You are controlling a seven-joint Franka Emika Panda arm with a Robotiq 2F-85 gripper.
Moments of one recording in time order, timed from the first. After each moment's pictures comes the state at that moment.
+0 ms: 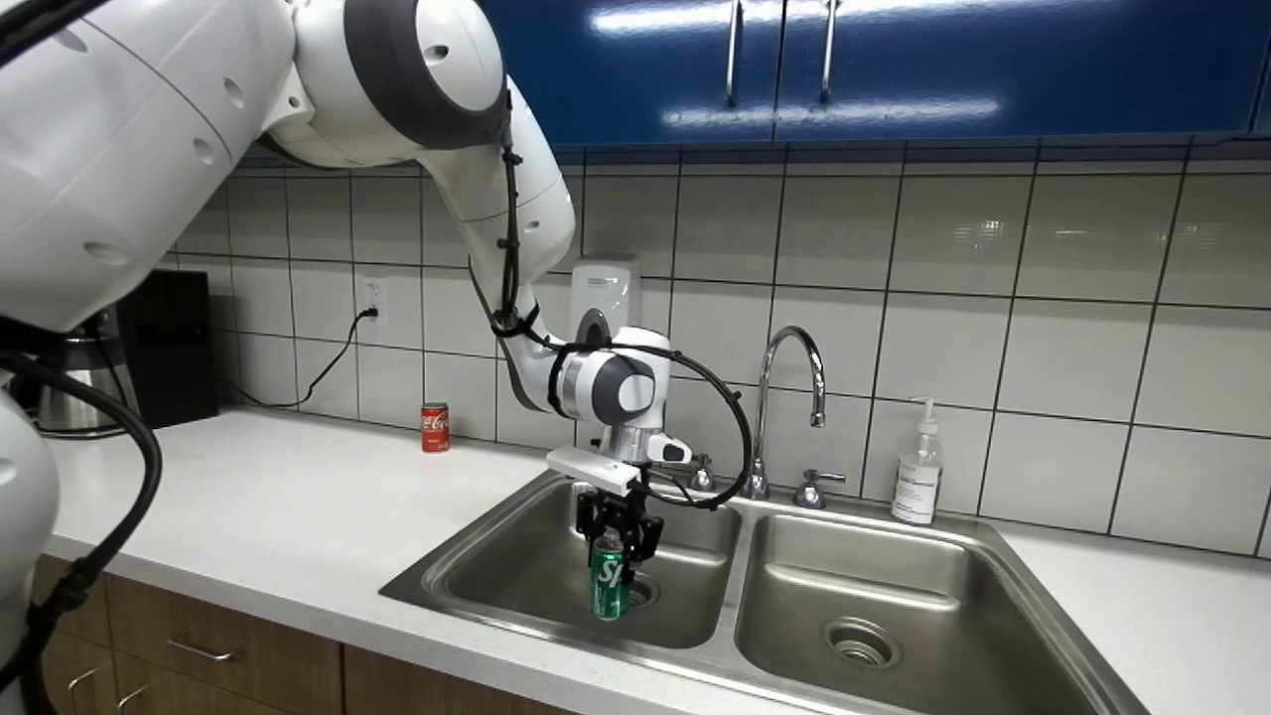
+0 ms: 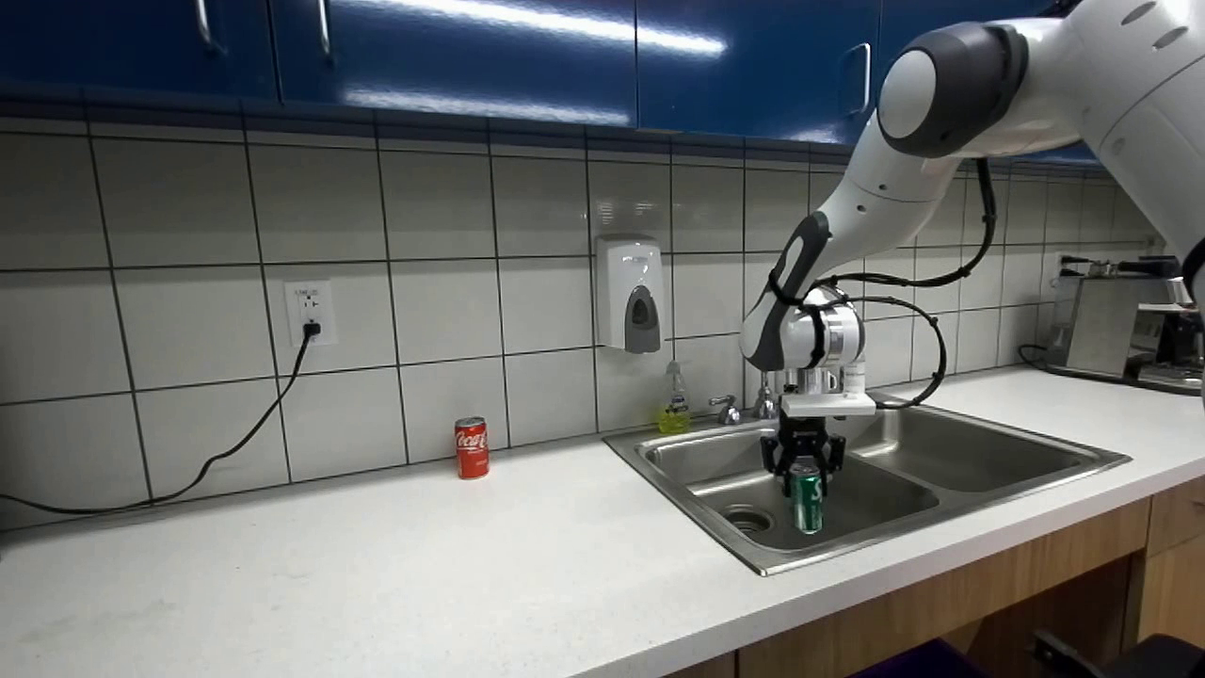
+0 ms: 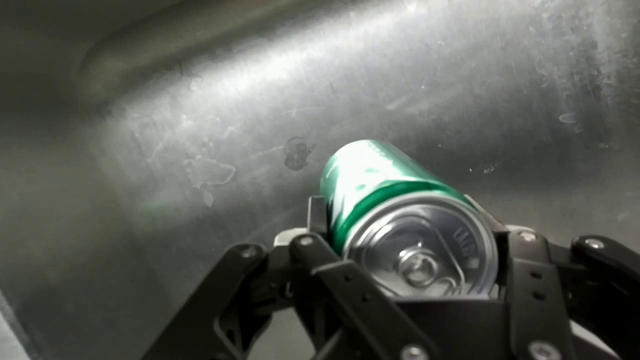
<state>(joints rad) -0.17 0.61 -0.10 -1.90 0.10 2.38 -0.02</state>
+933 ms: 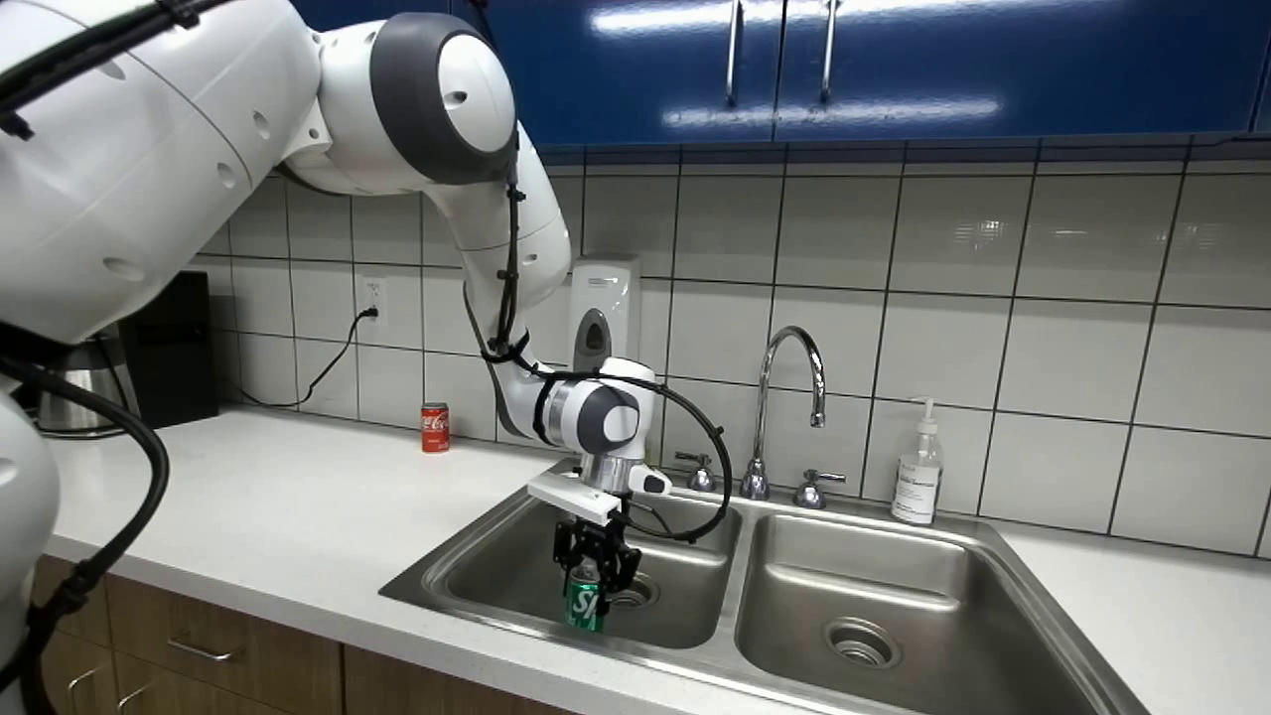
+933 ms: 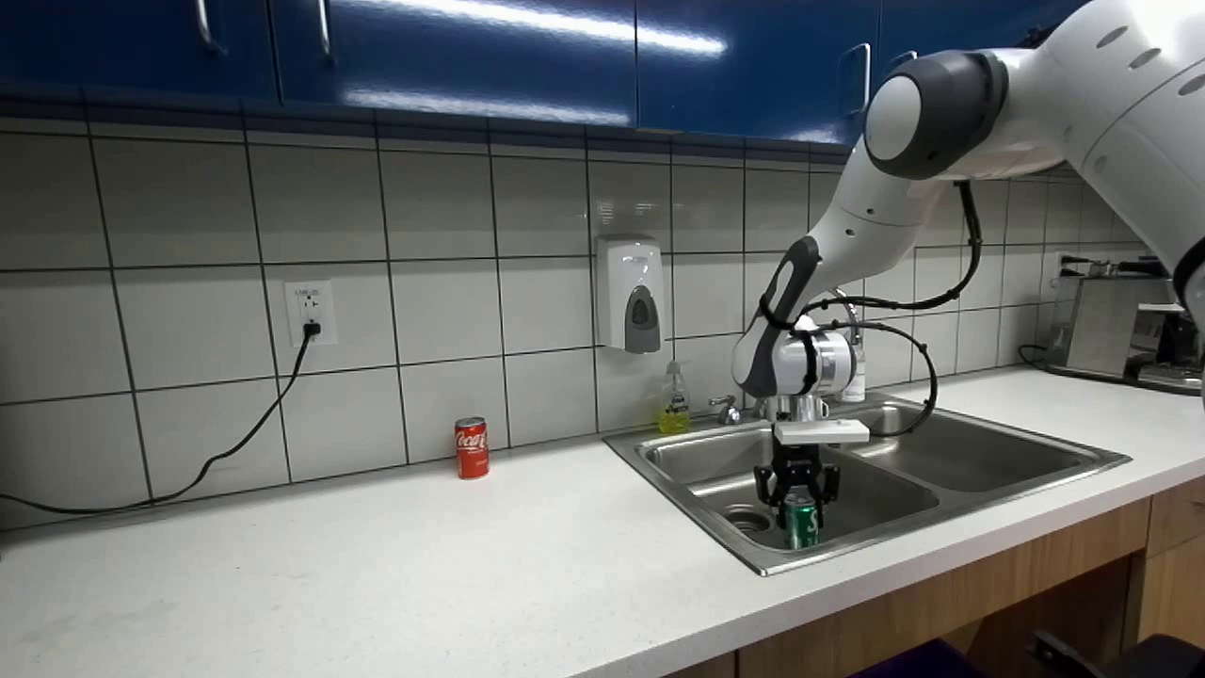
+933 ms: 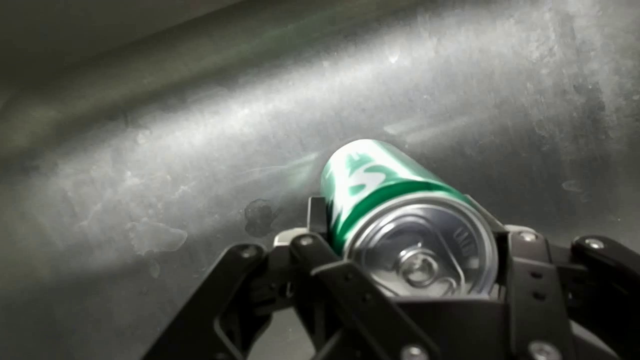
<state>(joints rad) -0.16 0.68 -0.06 -1.90 0.11 2.38 -0.02</state>
